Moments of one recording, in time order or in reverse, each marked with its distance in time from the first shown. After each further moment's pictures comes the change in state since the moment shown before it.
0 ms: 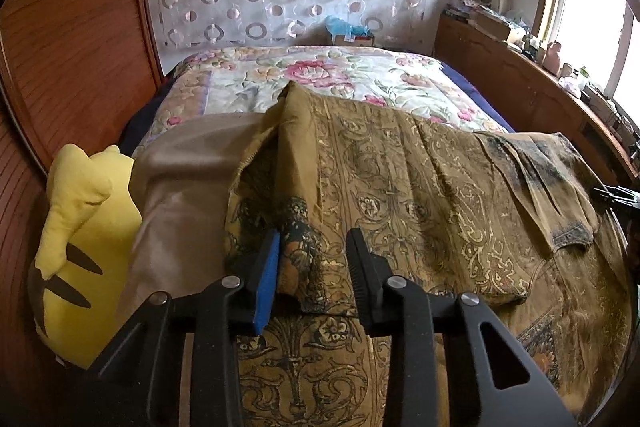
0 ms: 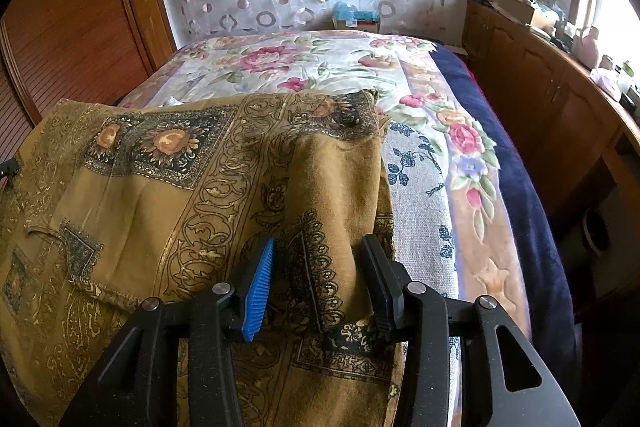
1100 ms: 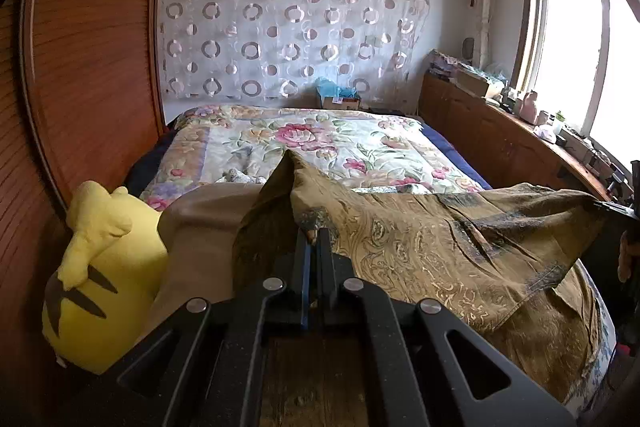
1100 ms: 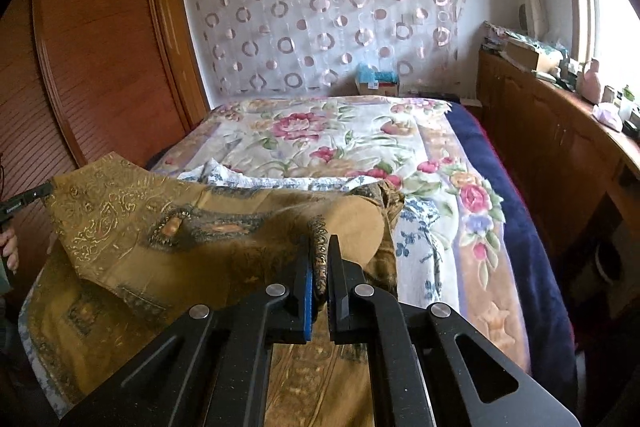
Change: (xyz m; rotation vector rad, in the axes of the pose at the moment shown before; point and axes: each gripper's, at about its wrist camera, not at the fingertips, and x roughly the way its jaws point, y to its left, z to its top) left arm -0.098 0.000 -0.007 -0.028 -0.231 -0.053; right arm -0.087 -0.003 -0.021 -0.006 -0.221 0.090
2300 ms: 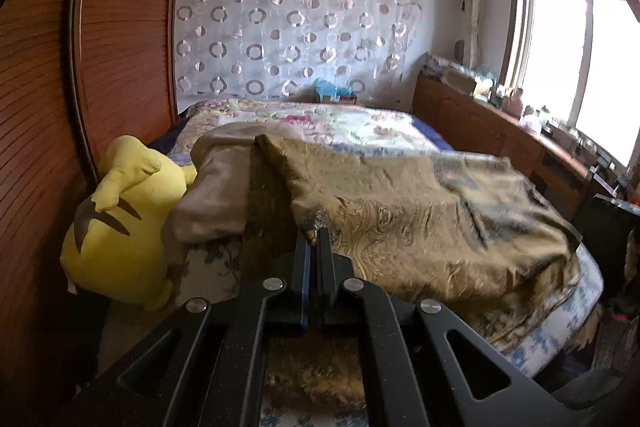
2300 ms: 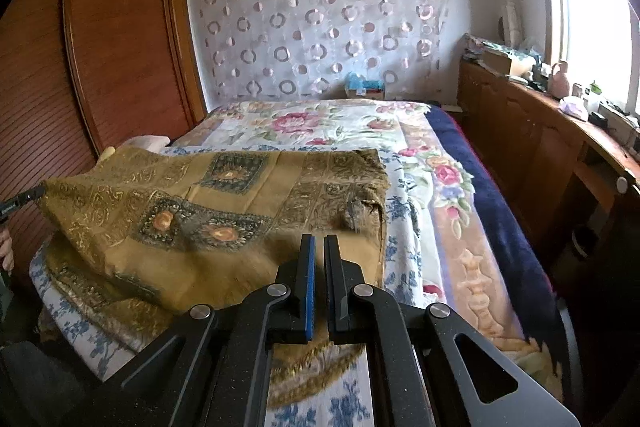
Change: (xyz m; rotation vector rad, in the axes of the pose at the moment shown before) left arm -0.090 -0.002 -0.102 0.006 -0.010 0.006; right arm -0.121 0.014 -0.096 -0.013 -0.047 -0.035
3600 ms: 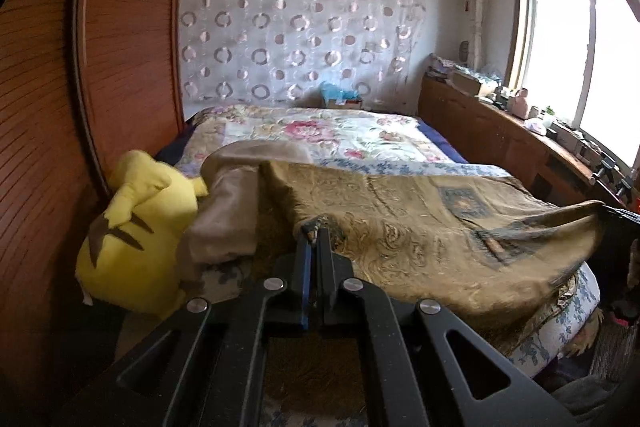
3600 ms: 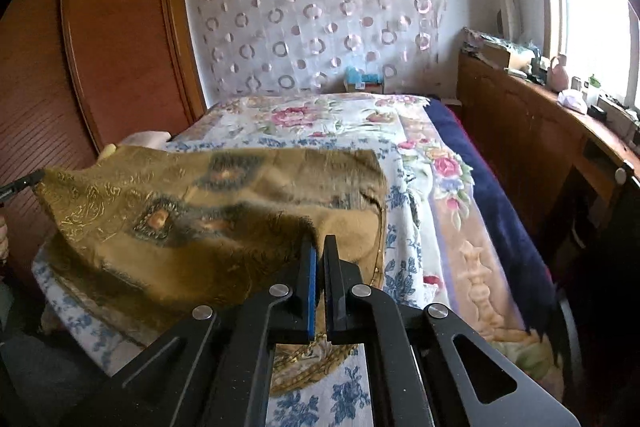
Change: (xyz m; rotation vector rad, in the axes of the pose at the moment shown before) left arm -0.023 0.002 0.025 -0.010 -0.004 0.024; right arm -0.011 -0.001 0.026 0.007 0.010 -0.002
